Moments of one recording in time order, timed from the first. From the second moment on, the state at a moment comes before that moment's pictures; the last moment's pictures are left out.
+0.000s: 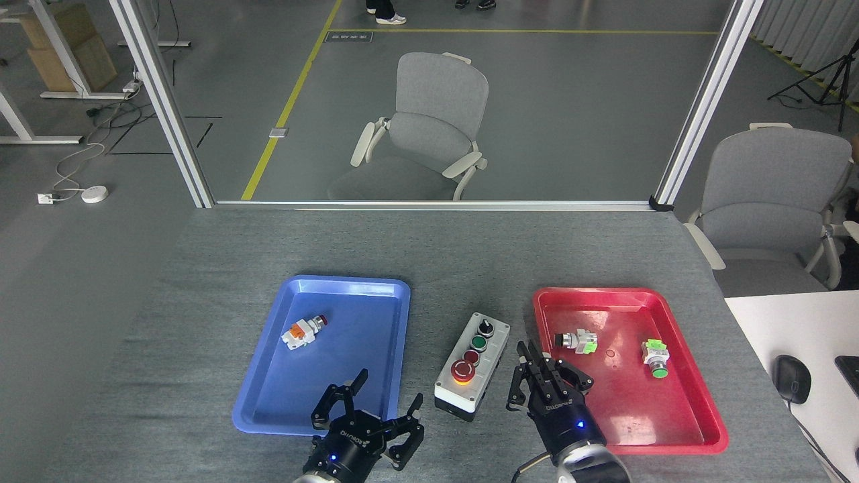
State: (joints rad) left arm -0.16 0.20 -0.62 -1.41 -1.23 0.16 0.17; right arm -0.13 0.06 0.13 -1.29 1.48 -0.16 -0.10
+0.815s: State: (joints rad) left arm -0.24 0.18 -0.16 -1.27 -1.21 0.12 0.18; right arm -0.17 0.14 0.27 -1.18 1.57 -0.09 -0.01
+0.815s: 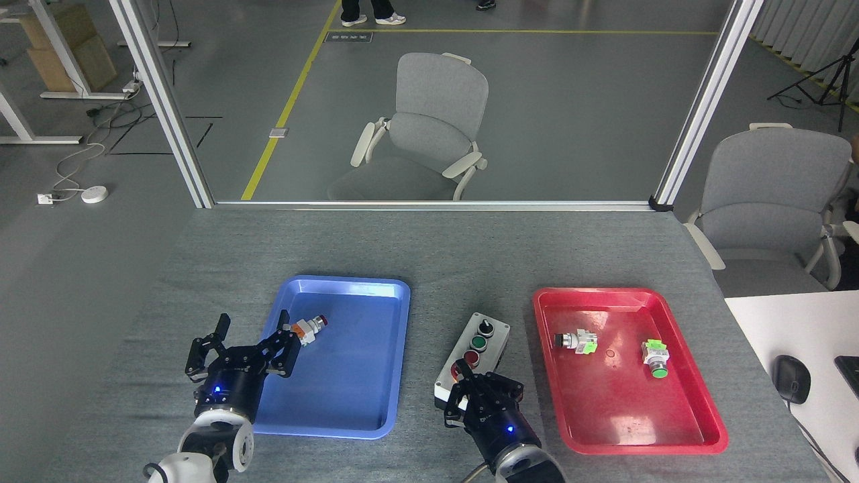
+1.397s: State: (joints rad) left arm -0.27 0.18 -0.15 -1.26 -1.21 0.13 0.19; right arm -0.17 0.13 0.20 -1.27 1.52 -0.02 -0.08
